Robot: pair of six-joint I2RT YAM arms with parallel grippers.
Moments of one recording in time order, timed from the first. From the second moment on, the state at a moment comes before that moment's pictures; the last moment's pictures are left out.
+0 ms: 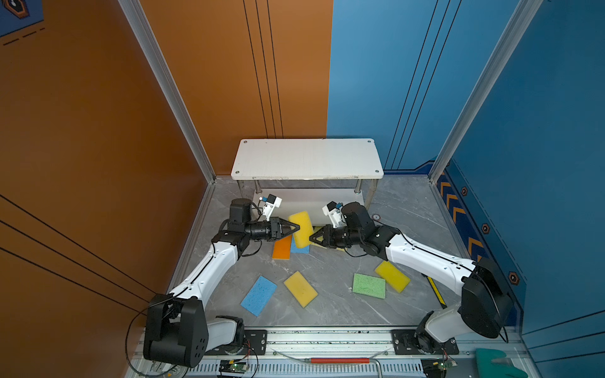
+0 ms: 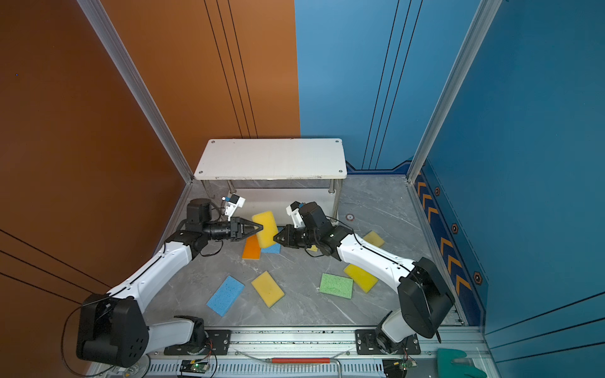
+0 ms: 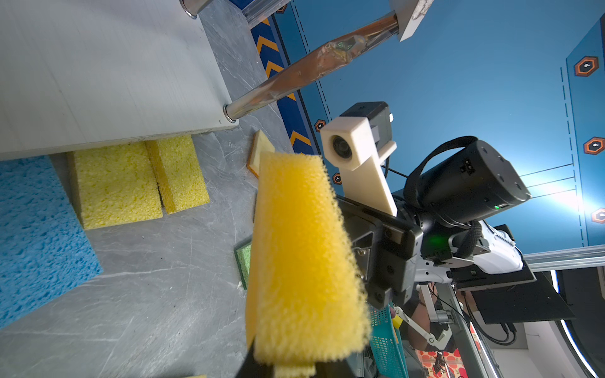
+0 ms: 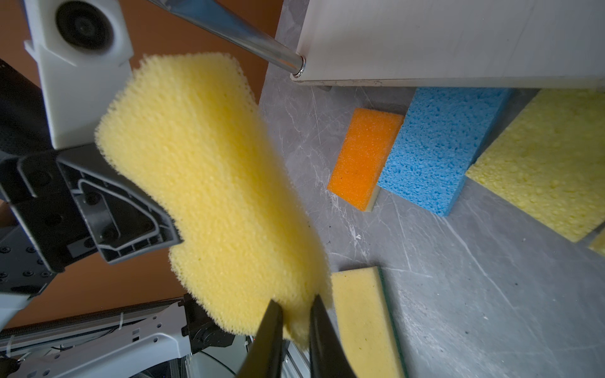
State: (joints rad) left arm -0.14 1.27 0.84 -0.14 1.12 -0.60; right arm 0.74 1.51 1.09 -0.16 -0.47 0.81
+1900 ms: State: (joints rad) left arm -0.01 0.51 0.66 -0.67 0.05 -0.45; right arm 0.78 2.17 1.64 0.05 -0.36 1.21
